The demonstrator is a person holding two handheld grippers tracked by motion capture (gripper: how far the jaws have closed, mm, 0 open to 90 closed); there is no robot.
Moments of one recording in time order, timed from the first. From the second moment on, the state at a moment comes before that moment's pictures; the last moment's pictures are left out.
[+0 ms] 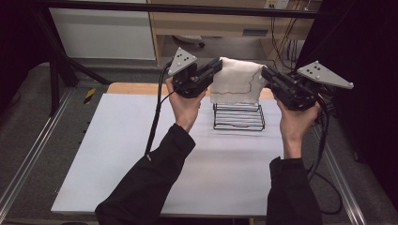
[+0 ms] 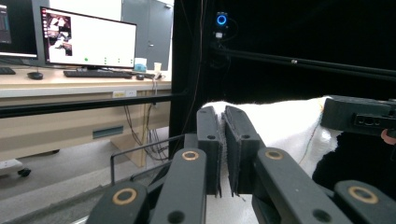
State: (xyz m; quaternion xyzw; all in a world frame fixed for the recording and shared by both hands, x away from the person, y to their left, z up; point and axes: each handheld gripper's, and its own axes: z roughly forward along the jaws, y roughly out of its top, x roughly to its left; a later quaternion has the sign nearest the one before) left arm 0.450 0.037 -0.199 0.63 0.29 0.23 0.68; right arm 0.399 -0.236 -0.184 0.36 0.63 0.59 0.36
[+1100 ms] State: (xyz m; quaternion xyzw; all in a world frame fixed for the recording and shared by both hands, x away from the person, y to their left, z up) left arm 0.487 0.003 -0.157 0.64 0.29 0.25 0.67; right arm 0.432 -0.260 -0.145 0.37 0.61 0.59 0.38
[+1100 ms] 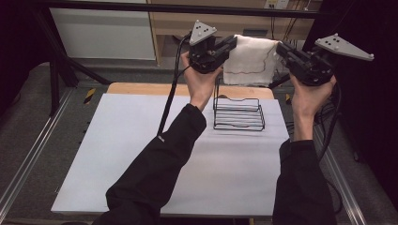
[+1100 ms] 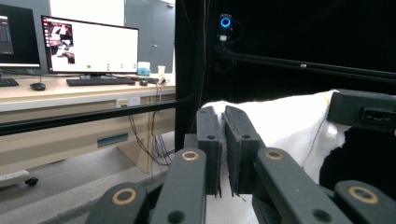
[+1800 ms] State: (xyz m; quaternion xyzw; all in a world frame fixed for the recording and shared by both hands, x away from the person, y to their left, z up) left arm 0.524 -0.013 -0.156 0.65 0.30 0.26 0.65; right arm 0.484 -0.271 -0.146 0.39 0.61 0.58 0.37
